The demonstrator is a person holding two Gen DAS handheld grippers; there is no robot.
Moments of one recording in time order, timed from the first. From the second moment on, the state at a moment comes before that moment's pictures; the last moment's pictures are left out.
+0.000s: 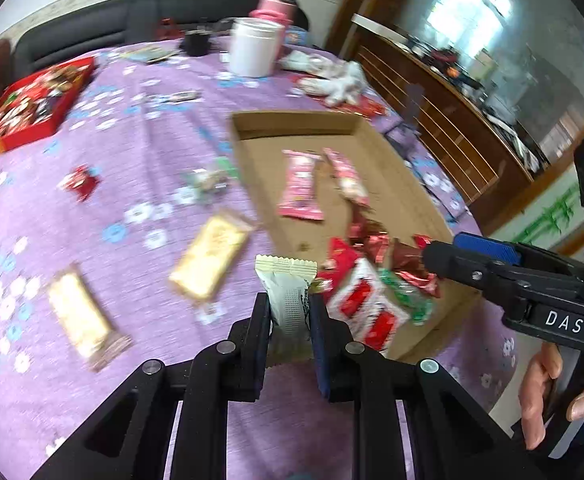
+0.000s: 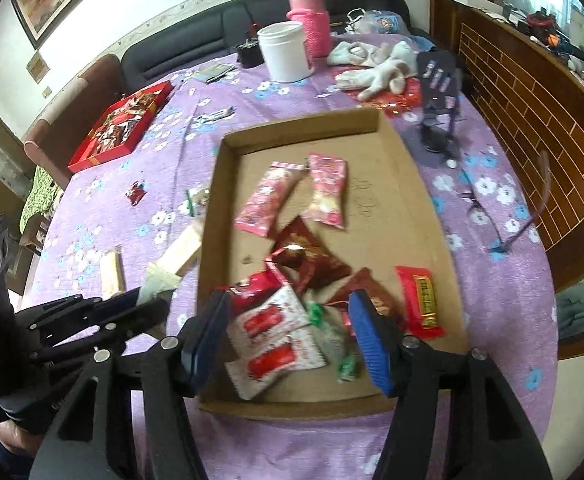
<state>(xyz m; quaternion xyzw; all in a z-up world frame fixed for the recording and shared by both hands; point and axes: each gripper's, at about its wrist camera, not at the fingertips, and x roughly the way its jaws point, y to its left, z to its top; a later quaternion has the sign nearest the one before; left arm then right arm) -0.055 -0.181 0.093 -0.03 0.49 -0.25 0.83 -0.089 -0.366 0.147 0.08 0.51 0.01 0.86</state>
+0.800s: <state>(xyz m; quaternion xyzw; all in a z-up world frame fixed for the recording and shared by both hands) -0.045 -0.121 0.088 -0.08 0.50 -0.25 0.82 -0.079 -0.321 0.145 0.09 0.50 0.02 0.86</state>
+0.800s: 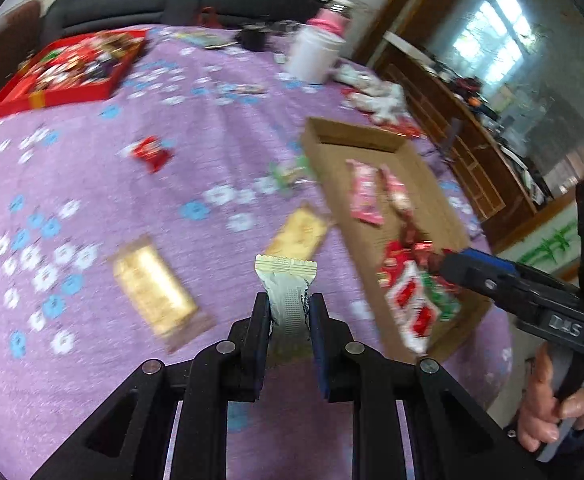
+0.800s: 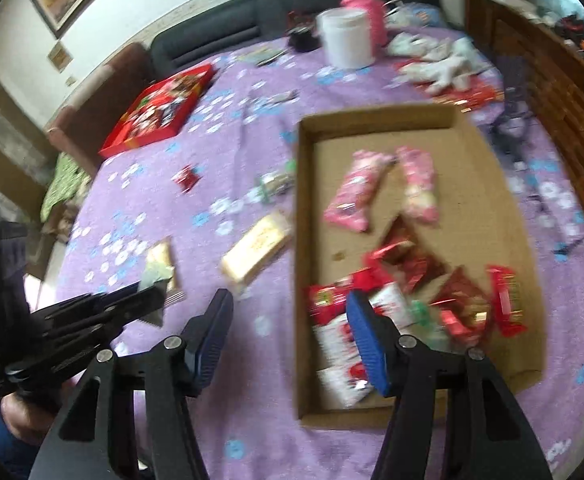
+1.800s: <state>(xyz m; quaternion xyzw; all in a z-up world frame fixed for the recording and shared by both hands) -0.033 -0.123 0.077 -0.09 0.53 -0.16 0.83 -0.090 -0.368 0.151 0.11 0.49 -0.01 0.86</state>
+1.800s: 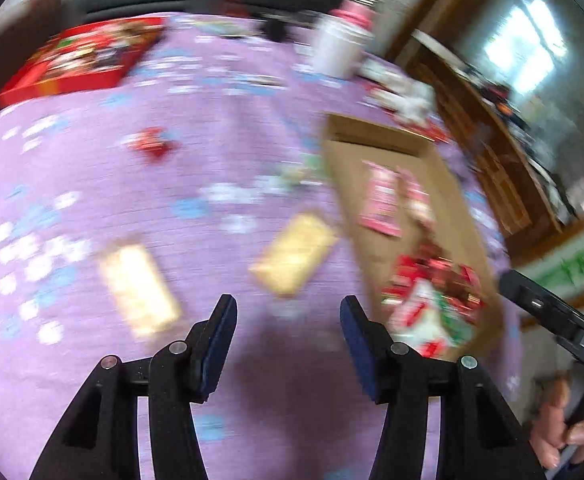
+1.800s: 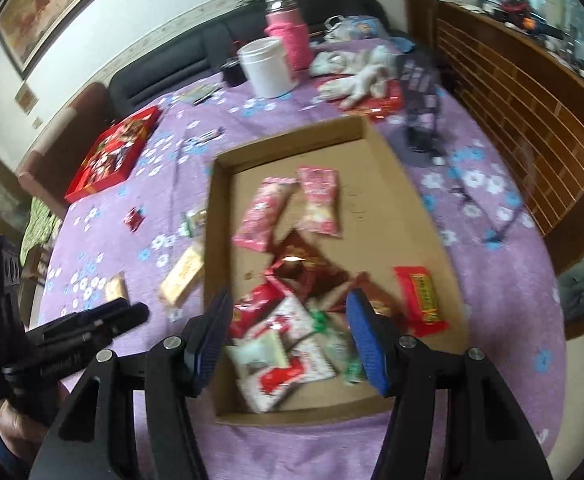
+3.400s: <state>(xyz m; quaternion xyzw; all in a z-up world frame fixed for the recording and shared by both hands) -0.026 0.010 0.033 -0.05 0.51 -0.14 0.84 0.019 -0.245 0.060 0.19 0.61 -0.12 0.76</state>
